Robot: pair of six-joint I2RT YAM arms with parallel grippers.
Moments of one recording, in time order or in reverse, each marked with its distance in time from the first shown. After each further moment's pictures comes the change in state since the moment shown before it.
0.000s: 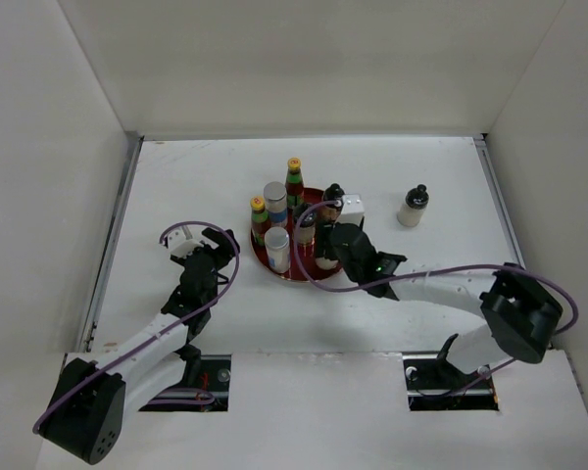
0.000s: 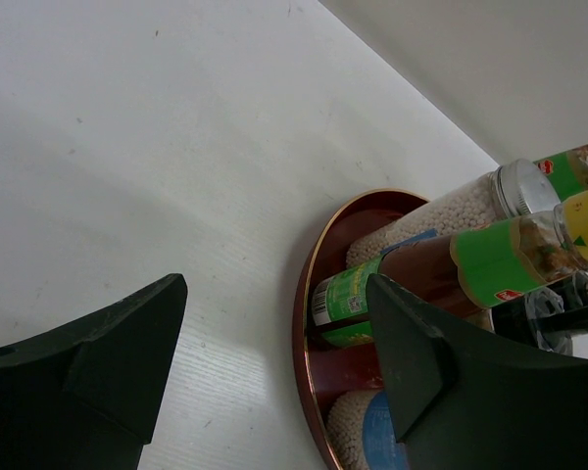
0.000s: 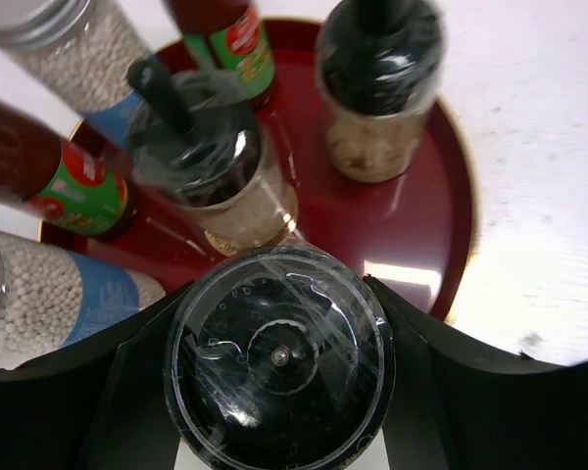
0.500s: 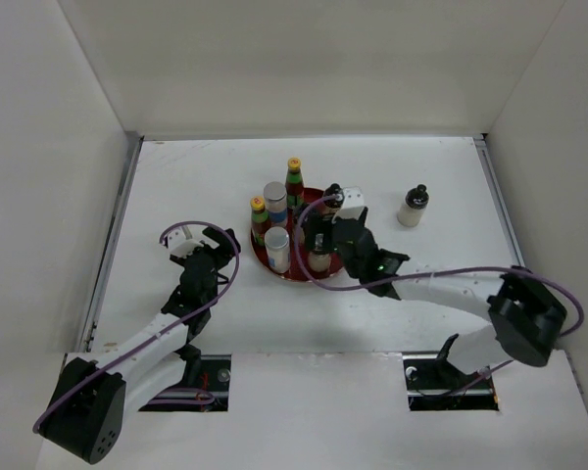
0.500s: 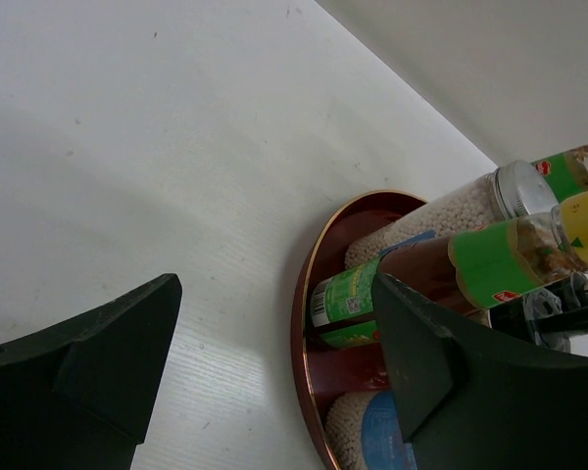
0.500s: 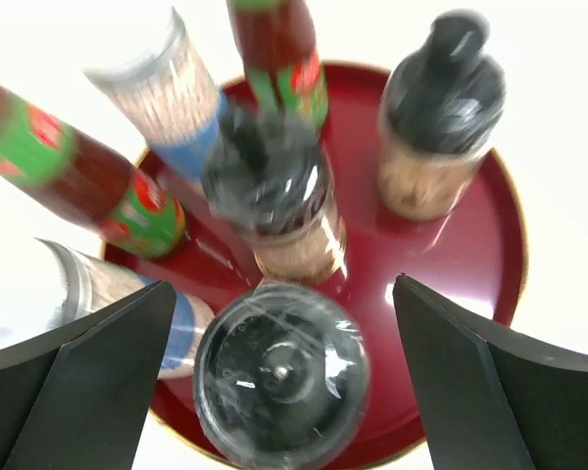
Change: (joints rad) left arm 0.000 0.003 0.000 0.006 0.000 0.000; right arm 0.024 0.034 0.038 0.085 -0.011 -0.031
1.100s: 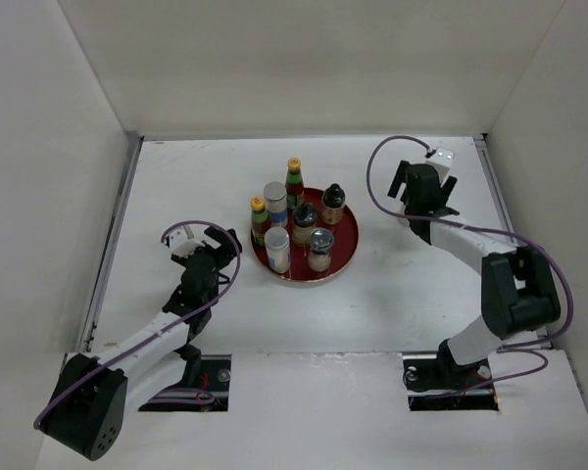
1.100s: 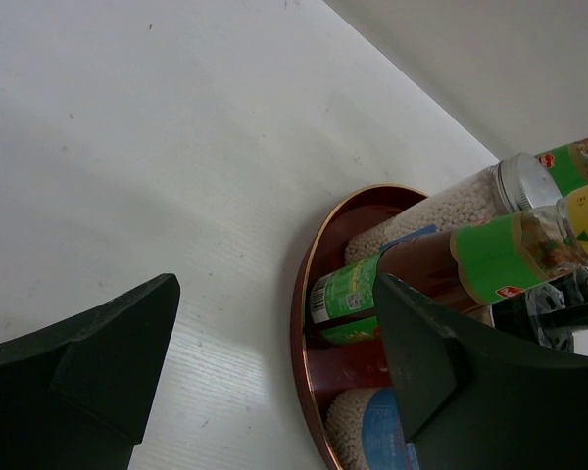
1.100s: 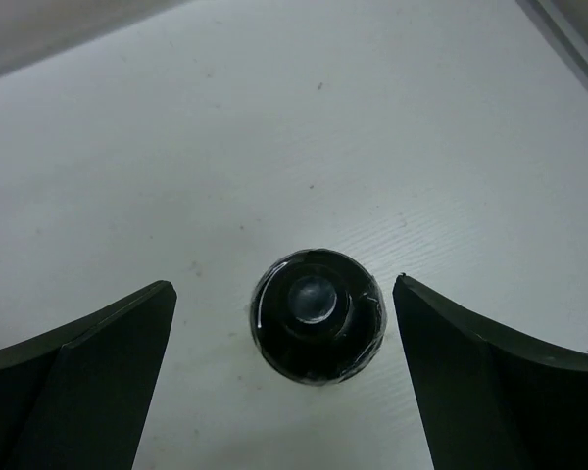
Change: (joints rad) left arm -0.002 0.023 0.000 0.015 0.008 0.000; right arm -0.663 0.074 0.113 -0.120 -0.002 -0.056
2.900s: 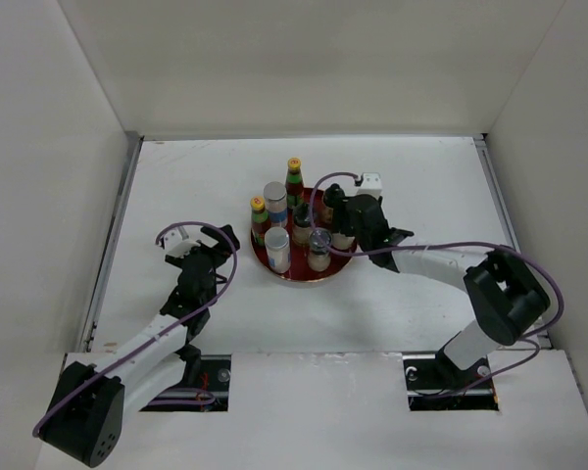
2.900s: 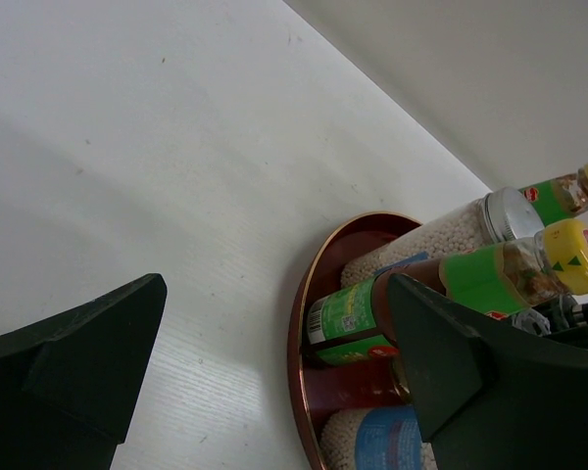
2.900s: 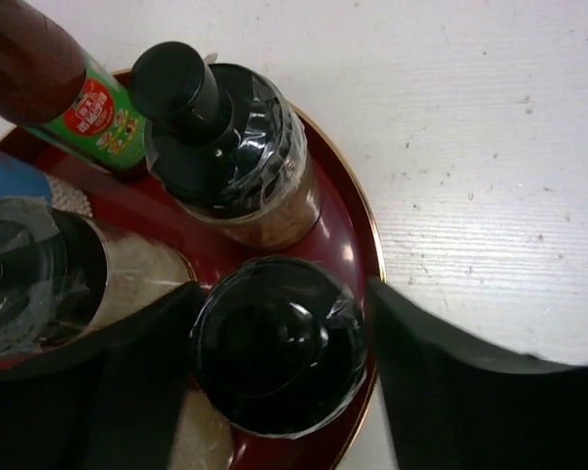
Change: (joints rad) left arm 0.009 -0.044 0.000 -0.001 -0.039 0.001; right arm 0.402 0.027 -0.058 0.023 -0.120 0.076
